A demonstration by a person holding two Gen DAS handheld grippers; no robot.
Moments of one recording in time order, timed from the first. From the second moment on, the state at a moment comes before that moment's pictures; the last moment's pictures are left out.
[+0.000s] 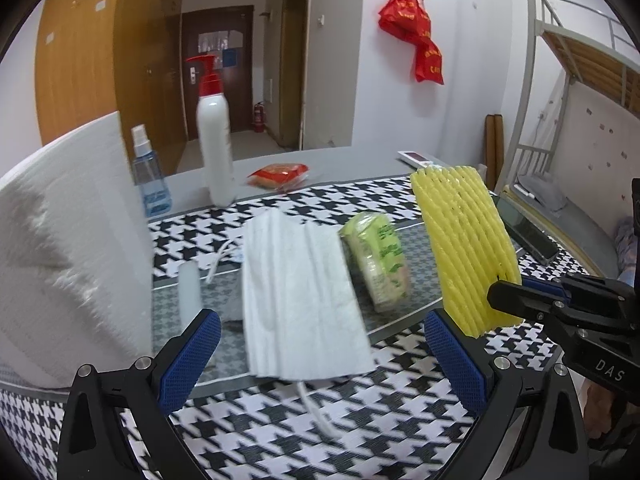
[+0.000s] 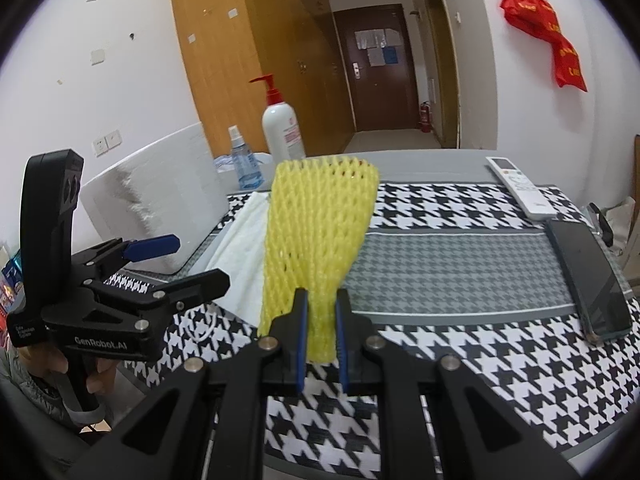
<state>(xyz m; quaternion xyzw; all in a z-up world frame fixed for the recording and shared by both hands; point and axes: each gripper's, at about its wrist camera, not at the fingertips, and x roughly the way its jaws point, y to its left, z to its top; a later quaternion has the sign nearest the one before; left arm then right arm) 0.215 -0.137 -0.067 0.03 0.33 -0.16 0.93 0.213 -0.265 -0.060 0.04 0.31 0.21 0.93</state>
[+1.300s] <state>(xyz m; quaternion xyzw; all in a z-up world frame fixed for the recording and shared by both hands) 0.266 -0.220 -0.097 0.09 0.39 -0.12 0.91 0.202 -0.322 -0.080 0.09 0.31 0.17 0.93</state>
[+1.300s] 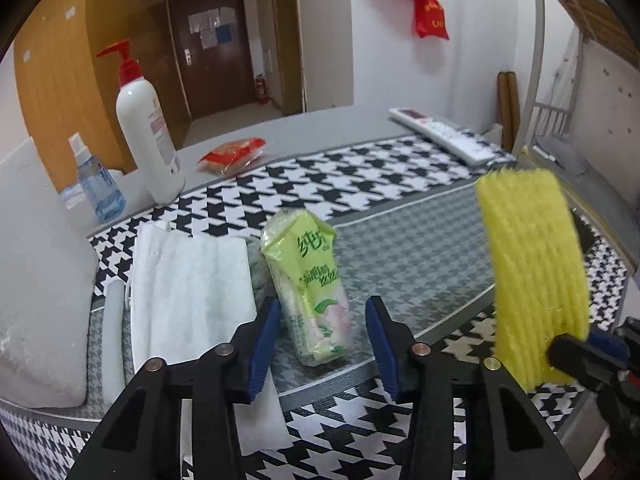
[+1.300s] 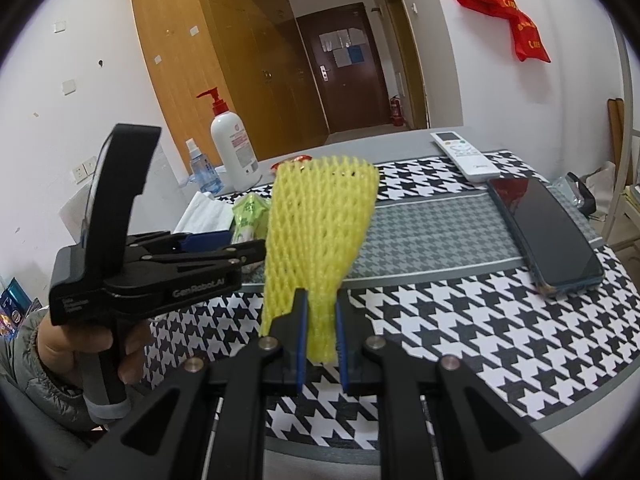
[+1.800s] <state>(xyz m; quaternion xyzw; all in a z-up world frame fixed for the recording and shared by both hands) 0.259 -0.212 -0.090 0.07 0.37 -0.13 0.92 0.201 -0.321 -0.077 0.09 0.31 0.16 0.93</state>
